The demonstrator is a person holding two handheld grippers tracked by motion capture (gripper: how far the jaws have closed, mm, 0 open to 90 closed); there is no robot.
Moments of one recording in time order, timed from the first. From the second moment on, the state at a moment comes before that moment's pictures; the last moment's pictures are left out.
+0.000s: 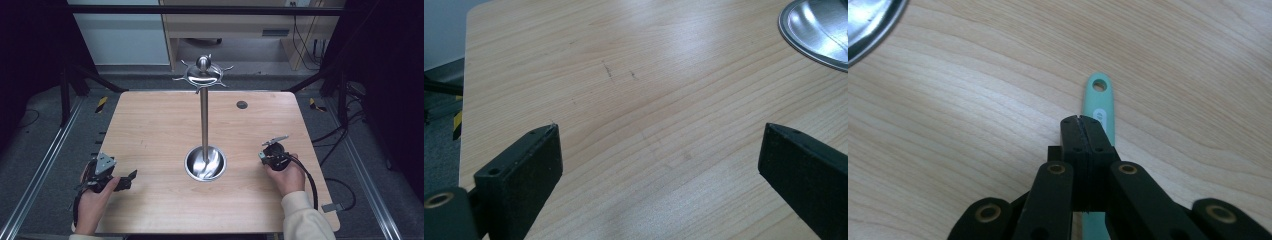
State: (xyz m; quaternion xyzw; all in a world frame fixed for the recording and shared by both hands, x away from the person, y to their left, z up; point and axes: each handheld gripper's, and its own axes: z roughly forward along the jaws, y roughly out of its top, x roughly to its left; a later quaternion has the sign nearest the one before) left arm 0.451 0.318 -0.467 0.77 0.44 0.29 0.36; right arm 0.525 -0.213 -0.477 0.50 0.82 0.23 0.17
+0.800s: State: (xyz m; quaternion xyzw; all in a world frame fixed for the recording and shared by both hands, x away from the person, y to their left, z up) left arm 0.449 0.314 -0.468 0.78 0.43 0.29 0.36; right arm 0.537 -0.225 -0.459 0.52 0.81 0.23 0.17
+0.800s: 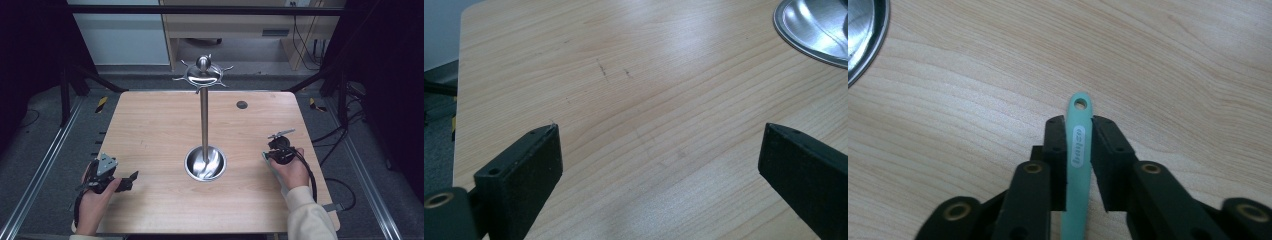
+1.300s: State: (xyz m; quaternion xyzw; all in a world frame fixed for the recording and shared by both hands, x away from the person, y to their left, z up) left arm 0.448 0.311 -0.469 0.78 0.43 0.29 0.35; right arm 0.558 -0.218 -0.454 0.52 0.83 0.16 0.12
